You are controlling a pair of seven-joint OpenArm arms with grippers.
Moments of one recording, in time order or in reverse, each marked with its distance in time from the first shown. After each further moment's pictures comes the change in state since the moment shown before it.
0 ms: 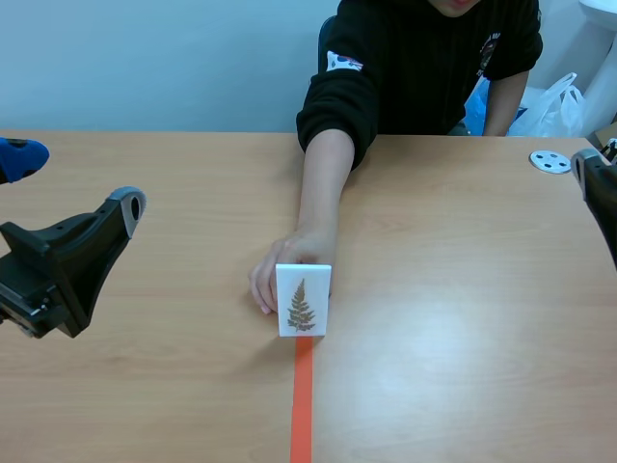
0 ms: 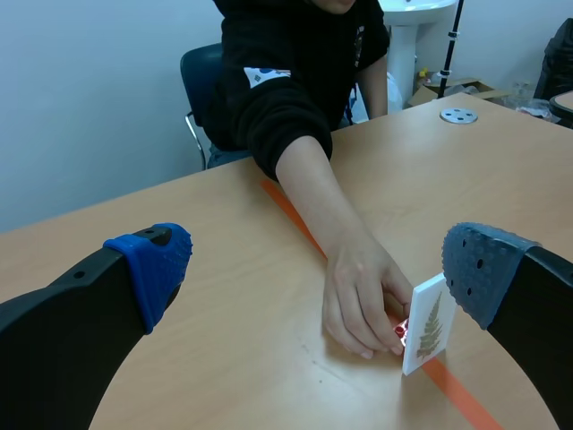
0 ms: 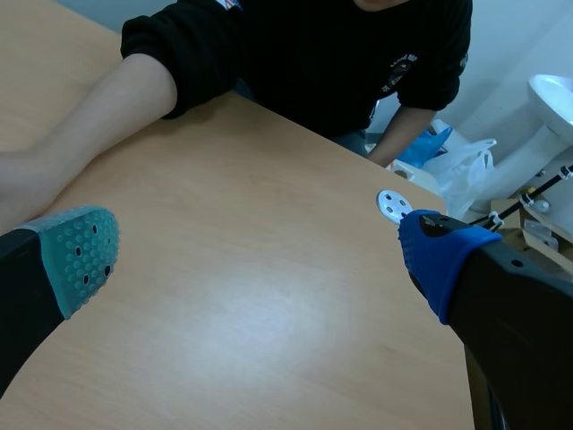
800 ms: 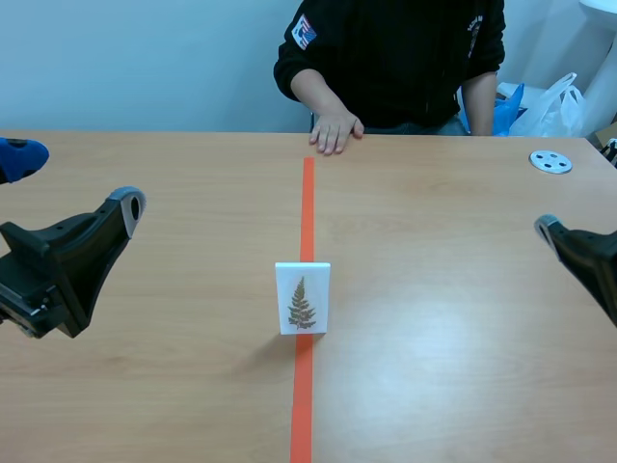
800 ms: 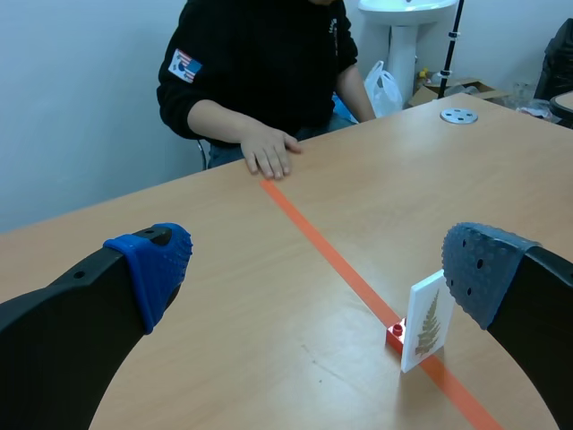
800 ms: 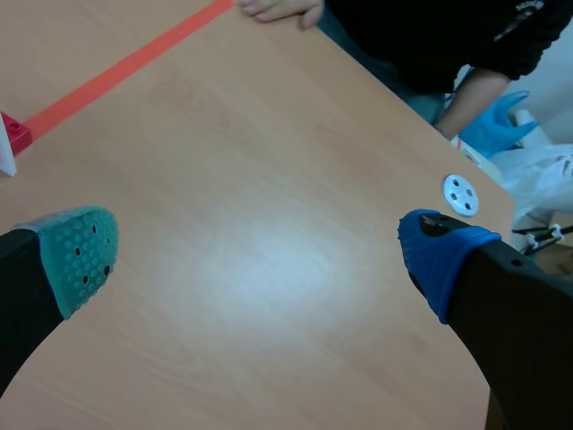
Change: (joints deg) left arm 0.0 0.0 0.0 0.0 0.0 0.0 0.0; right arm 6.0 4.9 -2.0 -5.3 -0.8 15.3 -8.3
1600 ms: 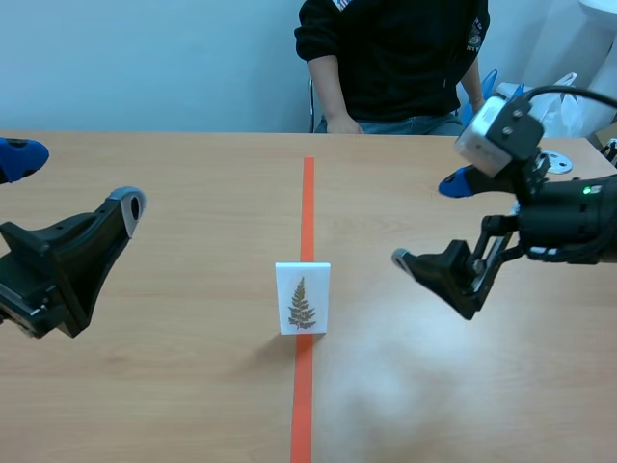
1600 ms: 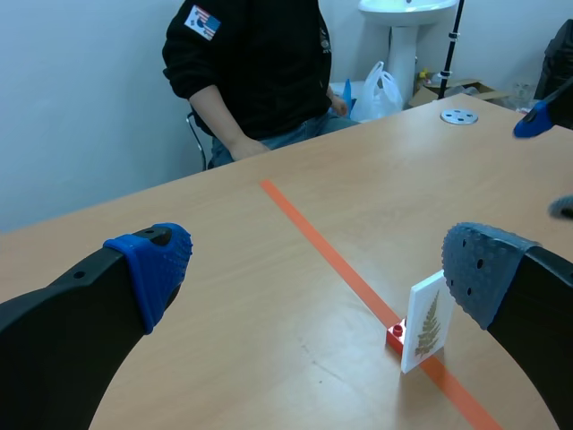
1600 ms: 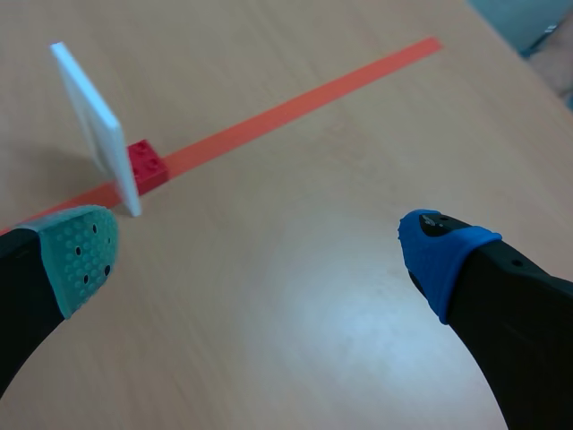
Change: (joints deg) left arm 0.0 0.0 0.0 0.0 0.0 0.0 -0.1; right arm 37.7 7.5 -41.0 -33.0 3.2 8.0 7.8
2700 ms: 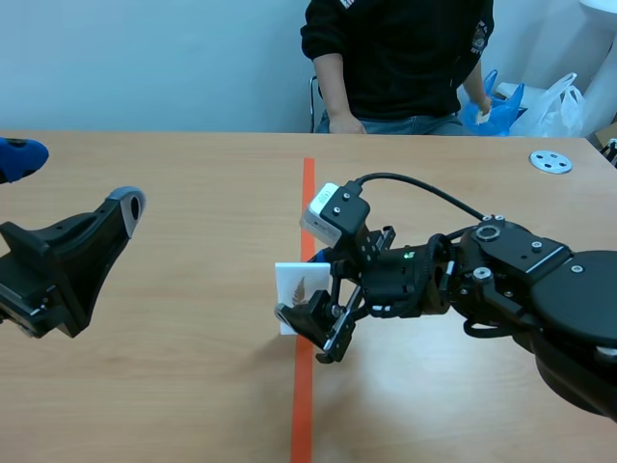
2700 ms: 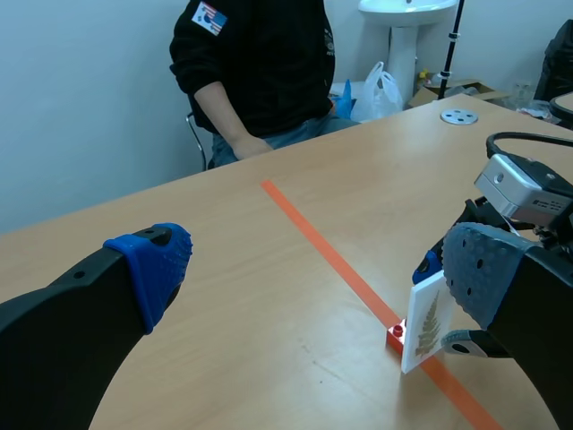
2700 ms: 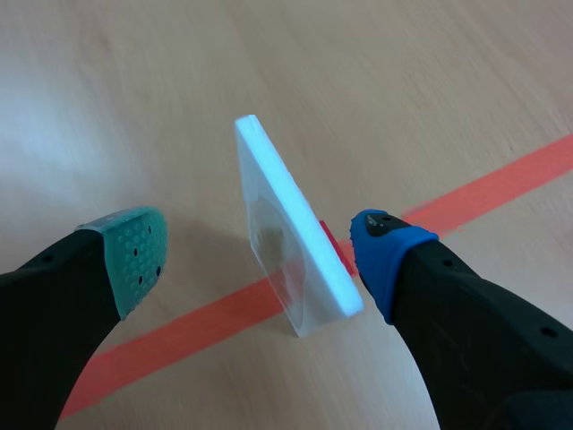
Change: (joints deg) left arm 0.0 0.0 0.0 0.0 0.0 0.0 0.0; right arm 11.8 -17.6 -19.6 -20.2 -4.2 -0.9 3.0
